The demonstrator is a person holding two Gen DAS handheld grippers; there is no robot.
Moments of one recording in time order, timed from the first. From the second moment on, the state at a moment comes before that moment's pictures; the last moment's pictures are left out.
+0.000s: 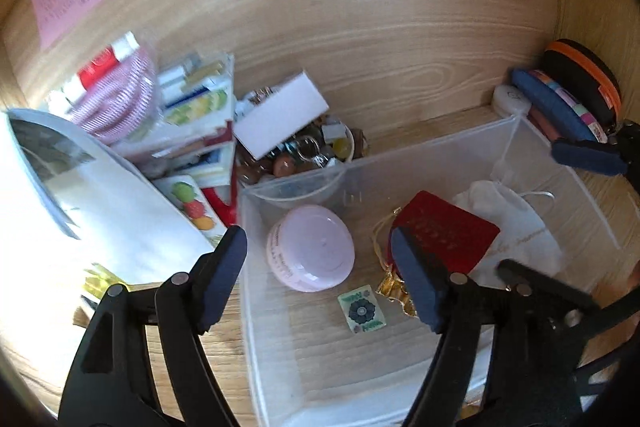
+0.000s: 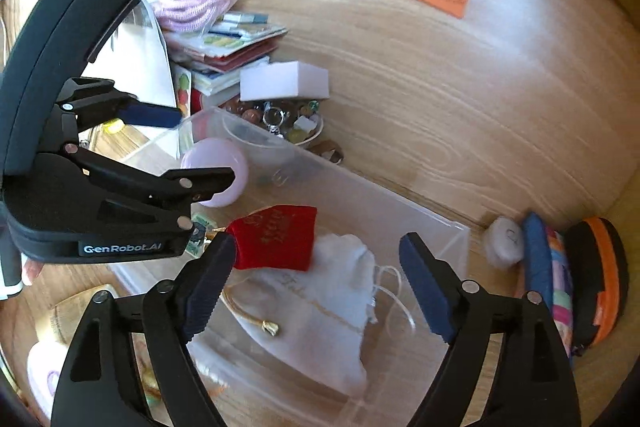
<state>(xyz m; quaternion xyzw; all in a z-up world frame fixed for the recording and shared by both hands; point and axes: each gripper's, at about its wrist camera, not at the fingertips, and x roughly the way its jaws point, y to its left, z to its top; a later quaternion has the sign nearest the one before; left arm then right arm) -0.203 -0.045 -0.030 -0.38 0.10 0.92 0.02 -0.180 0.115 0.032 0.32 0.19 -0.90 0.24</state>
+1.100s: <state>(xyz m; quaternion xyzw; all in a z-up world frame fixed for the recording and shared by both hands) -0.022 -0.063 -0.019 -0.33 0.05 0.94 0.01 -0.021 0.177 0.031 0.28 0.10 -0.92 0.24</state>
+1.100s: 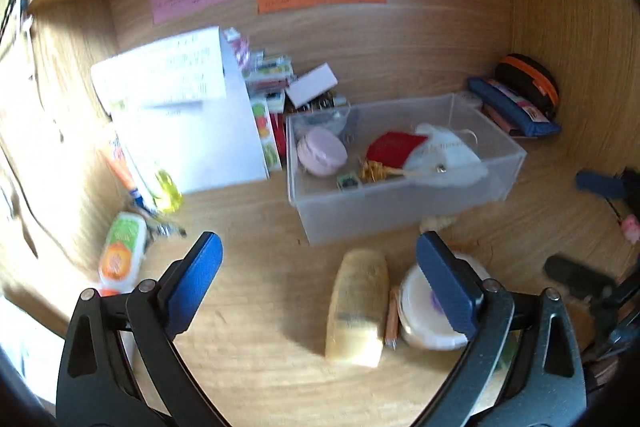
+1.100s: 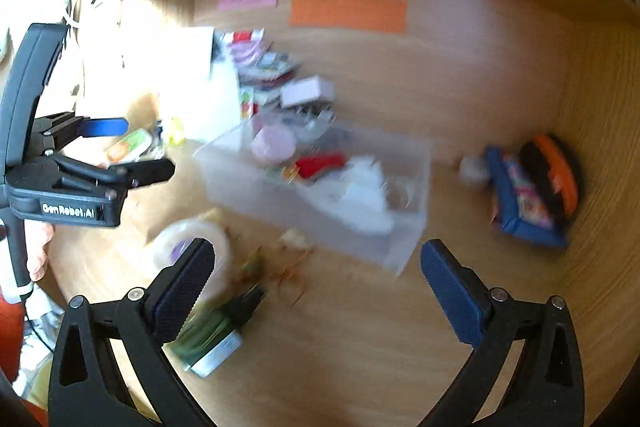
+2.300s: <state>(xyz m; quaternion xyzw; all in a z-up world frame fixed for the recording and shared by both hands) -0.028 -0.006 -0.079 -0.40 0.04 0.91 0.14 -0.017 0.201 -0.045 0.39 0.01 -0.89 0.23</state>
